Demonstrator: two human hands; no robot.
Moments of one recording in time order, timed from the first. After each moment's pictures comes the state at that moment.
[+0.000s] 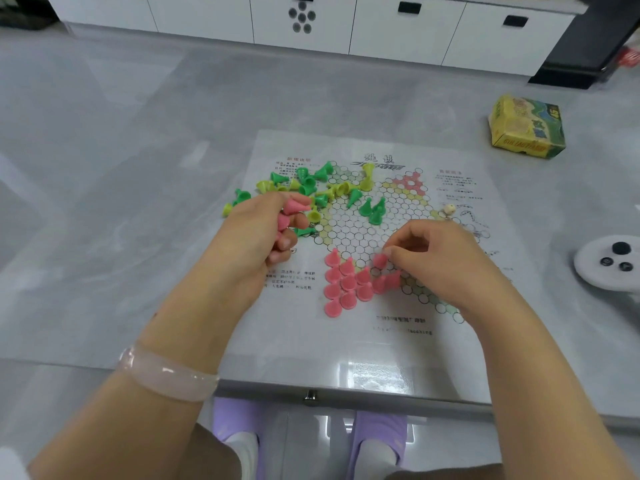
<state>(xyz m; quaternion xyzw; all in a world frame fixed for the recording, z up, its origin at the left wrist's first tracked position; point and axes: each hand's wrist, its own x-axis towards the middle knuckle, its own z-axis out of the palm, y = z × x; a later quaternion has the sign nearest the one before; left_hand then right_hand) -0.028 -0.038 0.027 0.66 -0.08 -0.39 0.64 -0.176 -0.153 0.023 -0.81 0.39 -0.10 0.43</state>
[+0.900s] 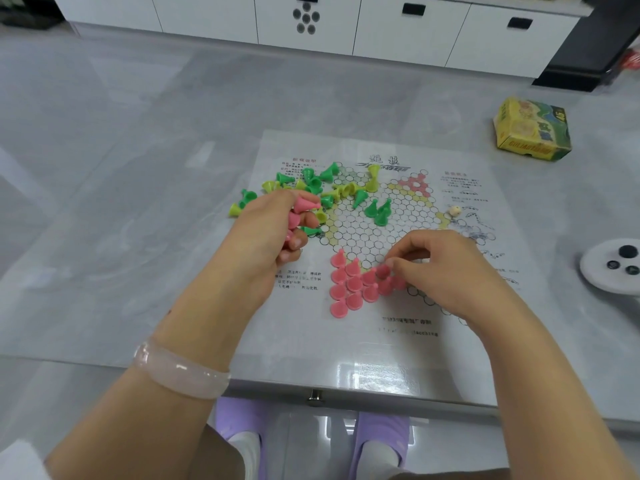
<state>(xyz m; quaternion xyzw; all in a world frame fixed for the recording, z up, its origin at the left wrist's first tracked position) -0.029 -0.039 0.028 0.66 -0.09 -0.39 0.64 -0.177 -0.151 0.019 -0.84 0.38 -0.07 0.39</state>
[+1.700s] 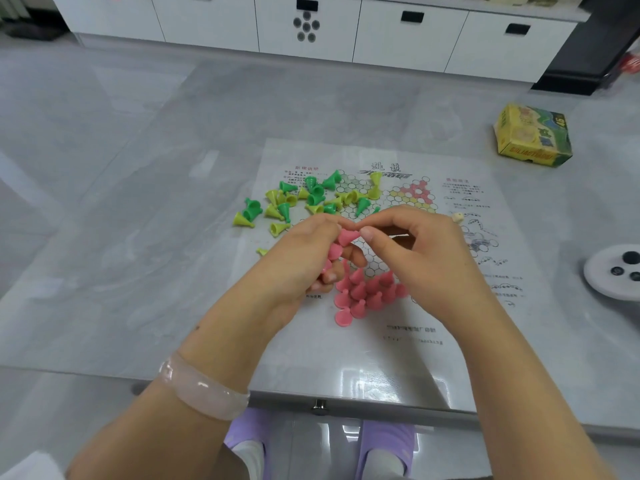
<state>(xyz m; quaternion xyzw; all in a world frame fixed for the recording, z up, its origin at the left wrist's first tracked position) -0.047 -0.042 0.020 0.64 -0.23 -0.46 0.57 -0.152 -0.131 0.030 -0.82 0.26 -0.24 0.44</state>
